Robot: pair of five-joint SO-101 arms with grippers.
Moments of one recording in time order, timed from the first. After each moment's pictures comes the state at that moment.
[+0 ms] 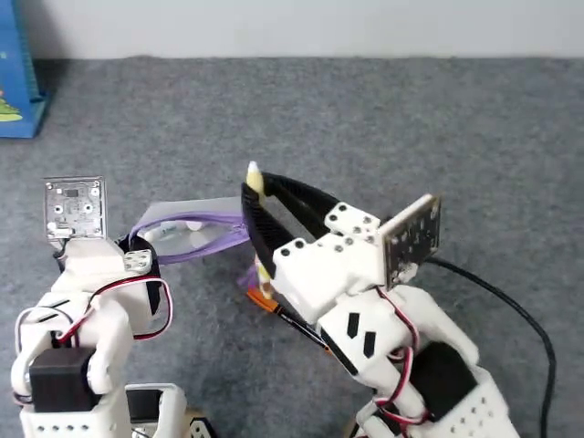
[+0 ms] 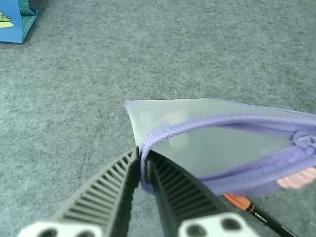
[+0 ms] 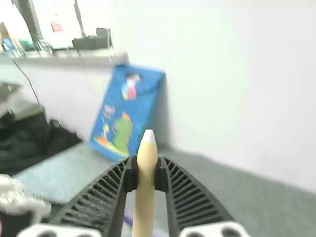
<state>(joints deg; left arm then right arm) -6.7 -67.8 37.7 85.3 6.8 -41.5 -67.3 42.9 29.9 -8.4</state>
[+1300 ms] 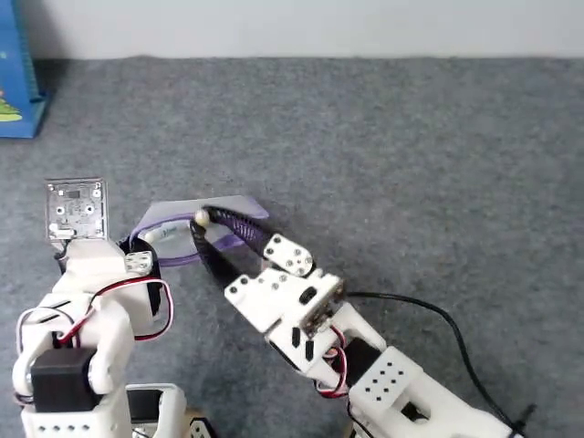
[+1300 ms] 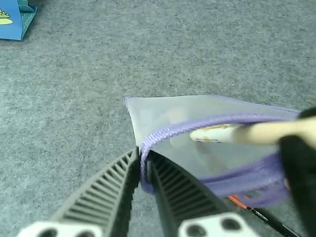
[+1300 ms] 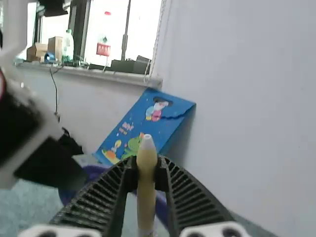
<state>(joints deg) -6.7 -68.2 38.5 85.2 6.8 -49.1 -53.7 81.5 -32.3 7.0</state>
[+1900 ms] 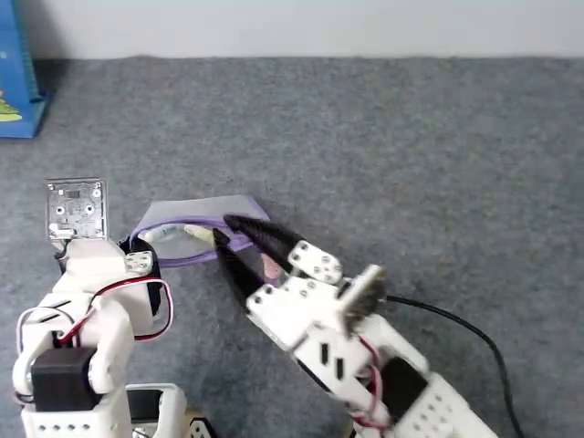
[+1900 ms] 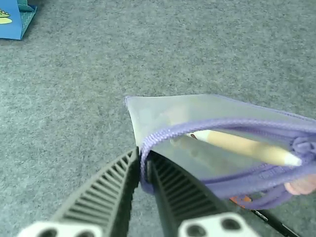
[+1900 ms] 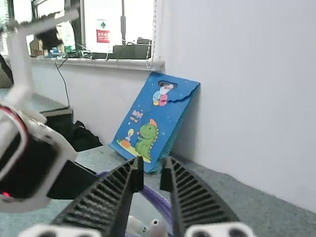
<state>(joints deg) -6.7 -68.2 38.6 85.2 6.8 -49.2 -80.9 72.2 9.5 -3.6</state>
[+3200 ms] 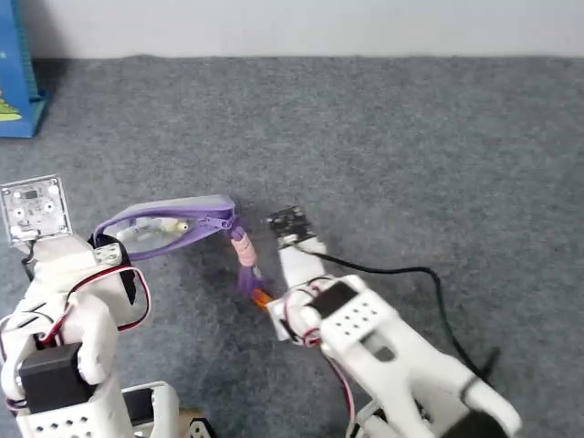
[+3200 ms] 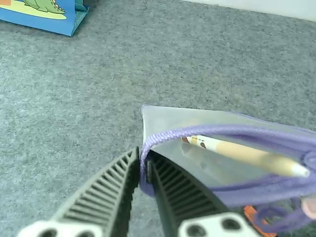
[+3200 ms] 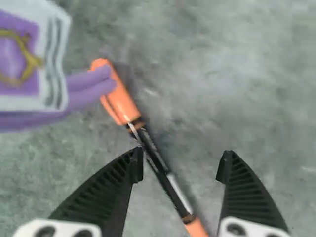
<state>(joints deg) -17.2 -67.6 38.7 82.2 6.8 -40.9 -25.8 57.5 49.1 -16.0</state>
